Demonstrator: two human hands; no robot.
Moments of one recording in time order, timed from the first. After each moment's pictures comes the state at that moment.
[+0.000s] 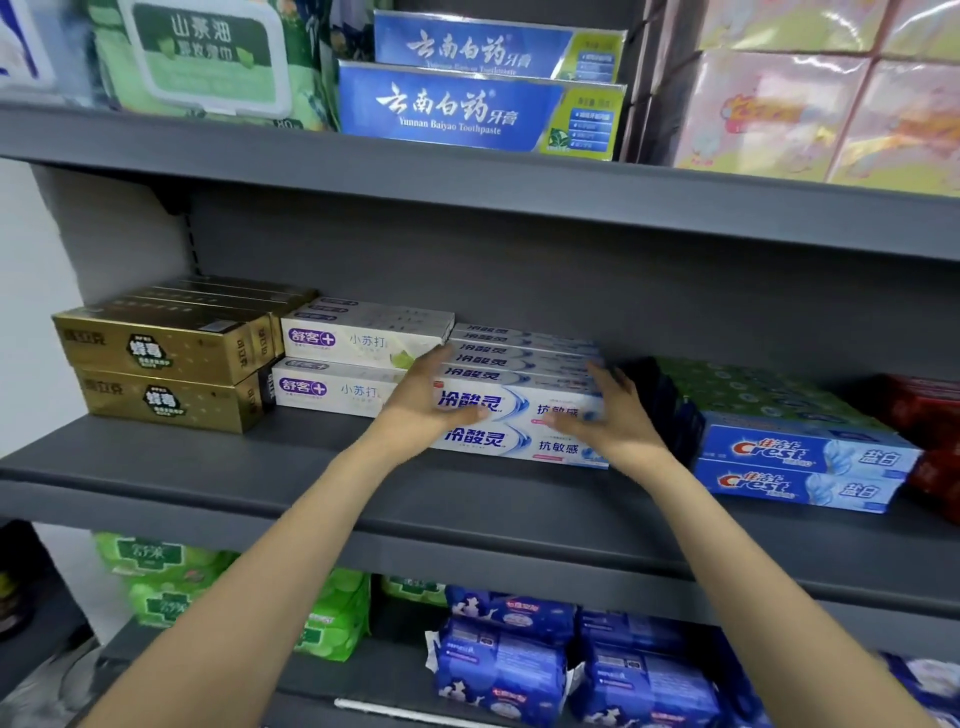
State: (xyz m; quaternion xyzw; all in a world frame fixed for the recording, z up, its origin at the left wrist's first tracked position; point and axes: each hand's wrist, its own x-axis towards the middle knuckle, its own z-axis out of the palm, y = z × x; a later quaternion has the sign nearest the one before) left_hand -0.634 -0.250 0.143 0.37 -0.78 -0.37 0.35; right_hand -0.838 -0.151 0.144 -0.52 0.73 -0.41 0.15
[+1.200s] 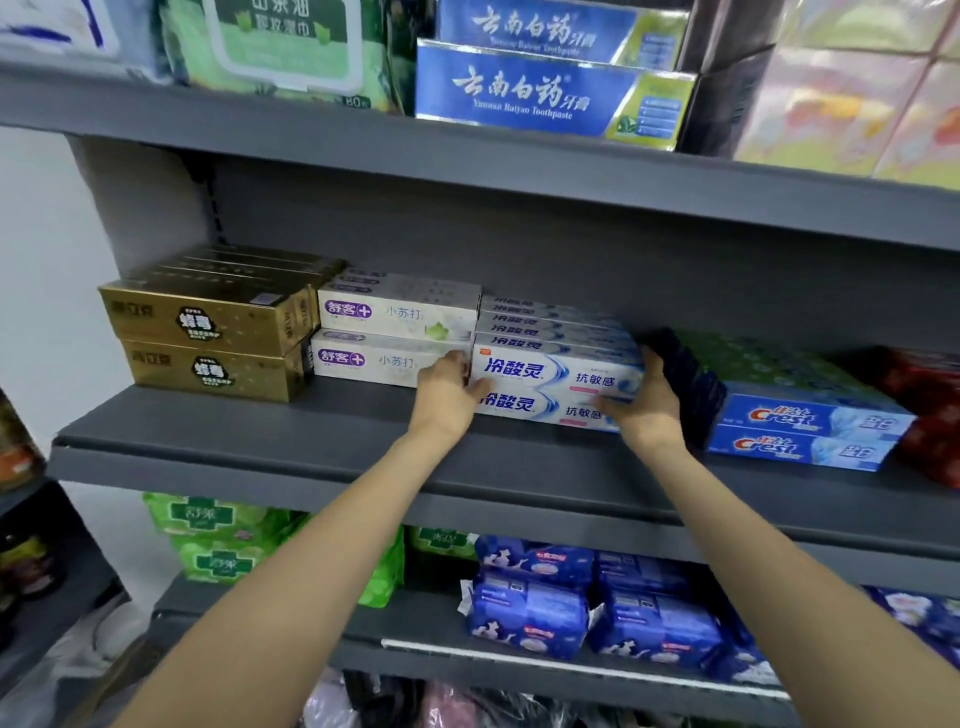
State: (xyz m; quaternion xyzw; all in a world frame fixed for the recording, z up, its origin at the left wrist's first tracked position) left_hand -0.624 -0.252 0.127 0.46 -0.75 -0.30 0.37; right_hand -0.807 -0.144 0.137 -0.39 0.78 -0.47 0.08
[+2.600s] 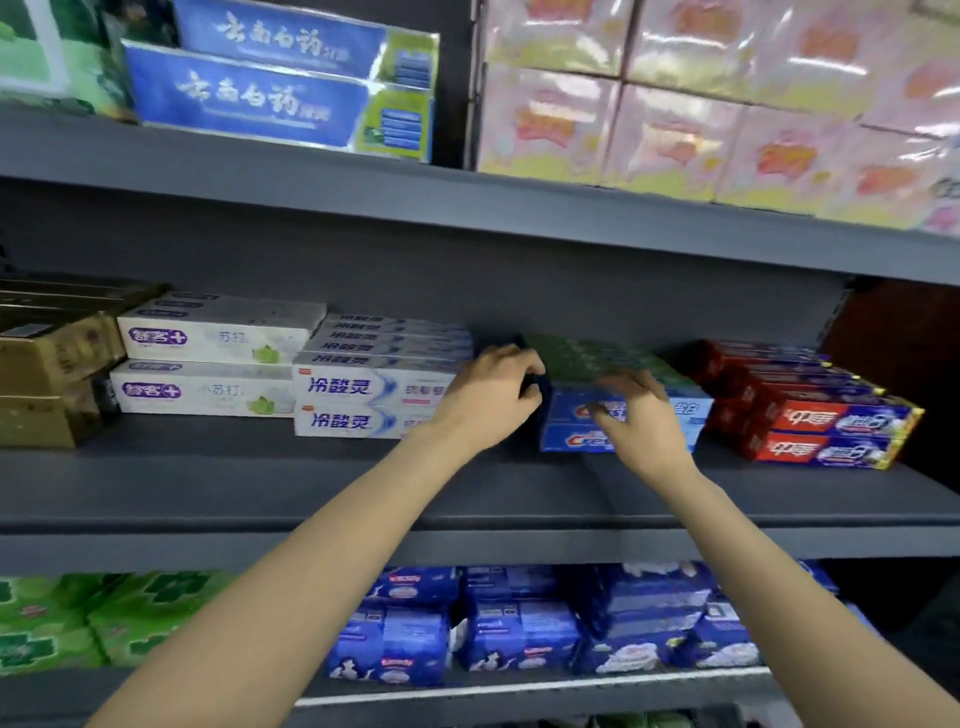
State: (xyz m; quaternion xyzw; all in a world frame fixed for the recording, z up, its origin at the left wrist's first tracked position) left_hand -0.783 -0.134 0.185 0.24 -0.92 -0.13 0.29; right_hand -0.933 -0.026 0.156 -0.48 0.80 -0.35 -0.09
